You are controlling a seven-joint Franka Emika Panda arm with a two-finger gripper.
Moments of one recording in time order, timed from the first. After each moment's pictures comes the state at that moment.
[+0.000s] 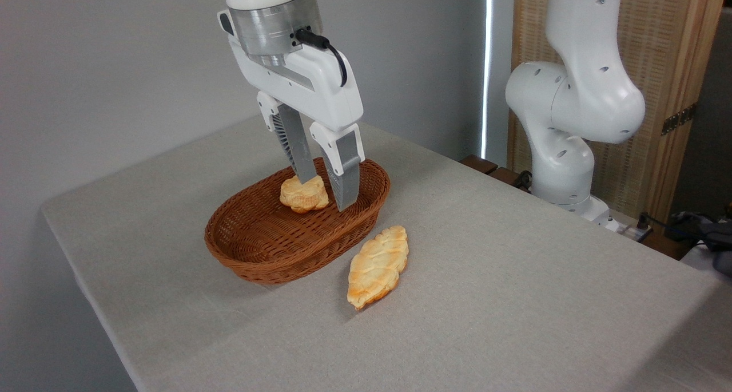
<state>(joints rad) -0.02 -0.03 0.00 -1.67 -0.05 1.54 0.78</state>
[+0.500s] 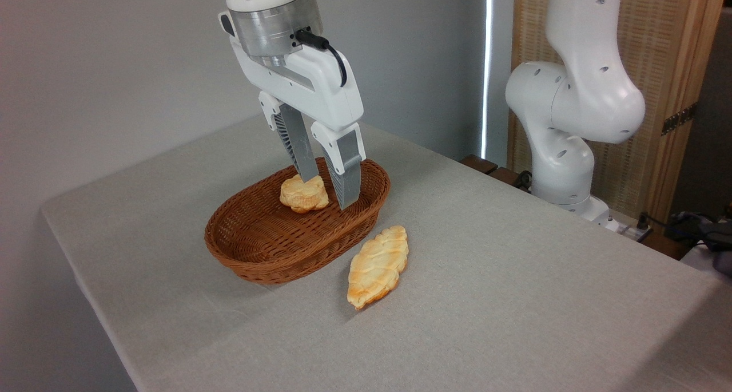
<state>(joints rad) -0.02 -0.03 0.00 -1.67 -0.05 1.53 0.78</state>
